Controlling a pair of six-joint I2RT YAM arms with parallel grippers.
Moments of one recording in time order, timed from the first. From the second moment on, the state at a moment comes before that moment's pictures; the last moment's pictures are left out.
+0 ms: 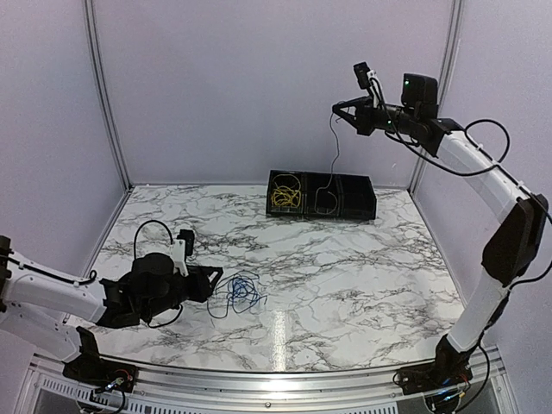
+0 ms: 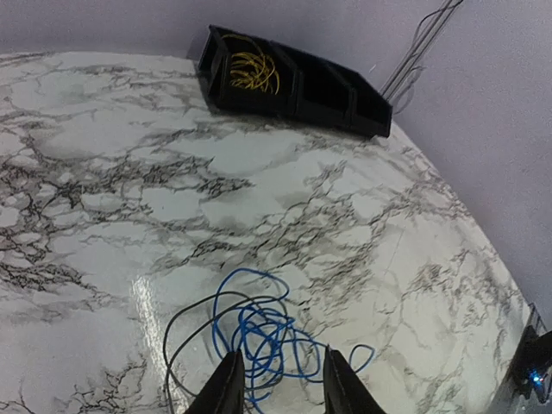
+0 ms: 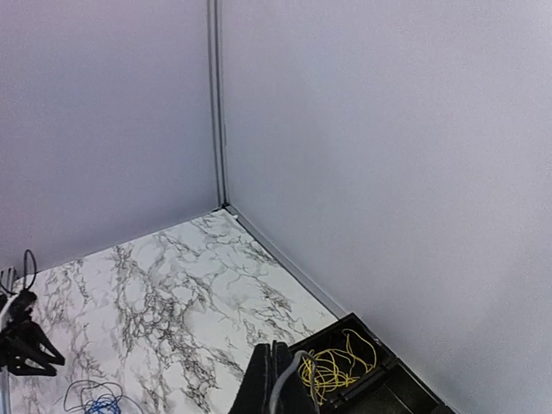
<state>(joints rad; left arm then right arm) -1.01 1.30 0.39 0.49 -0.34 -0.62 0.32 1.70 1.84 -0.26 -0.70 -0.11</state>
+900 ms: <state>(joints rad) -1.02 1.02 0.38 0.31 -0.44 -0.64 0.19 2.24 2.18 -0.16 -0.62 0.04</state>
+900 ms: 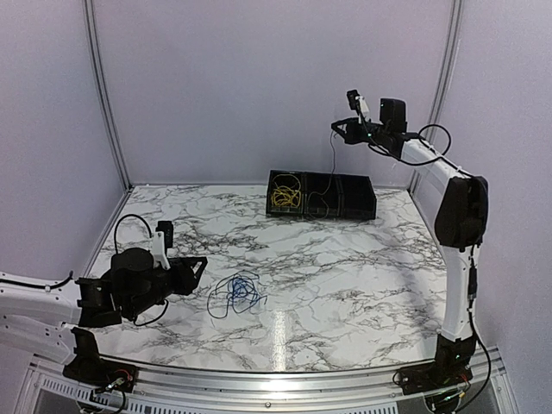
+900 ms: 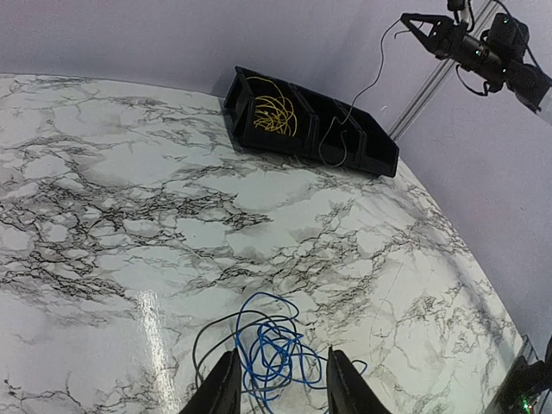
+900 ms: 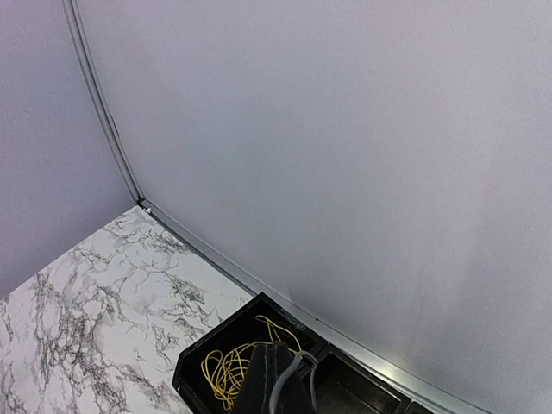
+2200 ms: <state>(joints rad) -1.02 1.13 0.42 0.30 -0.43 -0.67 0.19 2.36 2.08 -0.12 -0.67 -0.01</state>
